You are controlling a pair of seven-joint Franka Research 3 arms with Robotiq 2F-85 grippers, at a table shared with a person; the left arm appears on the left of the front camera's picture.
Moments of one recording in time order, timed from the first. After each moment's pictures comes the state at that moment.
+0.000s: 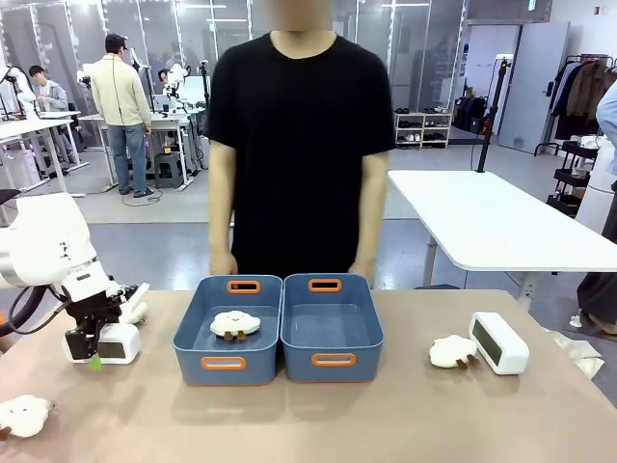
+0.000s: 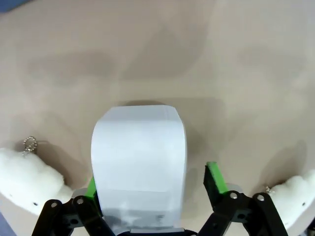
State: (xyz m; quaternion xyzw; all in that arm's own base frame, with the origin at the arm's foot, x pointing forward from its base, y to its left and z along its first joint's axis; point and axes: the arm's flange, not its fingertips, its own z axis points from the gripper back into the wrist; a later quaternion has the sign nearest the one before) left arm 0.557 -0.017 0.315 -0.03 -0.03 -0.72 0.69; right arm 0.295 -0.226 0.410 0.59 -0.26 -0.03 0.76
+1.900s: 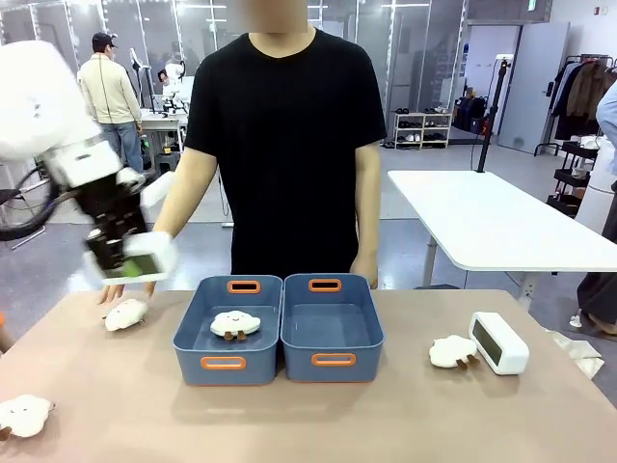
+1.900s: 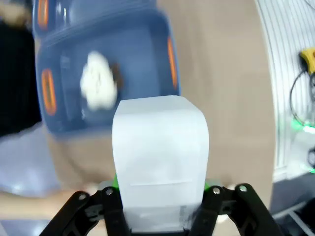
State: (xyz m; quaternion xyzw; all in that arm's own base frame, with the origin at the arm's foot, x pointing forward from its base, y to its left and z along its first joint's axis) left arm 0.498 -0.165 0.549 -0.07 -0.12 -0.76 0.63; right arm 0.295 -0.225 0.410 0.59 -0.26 -0.03 0.76
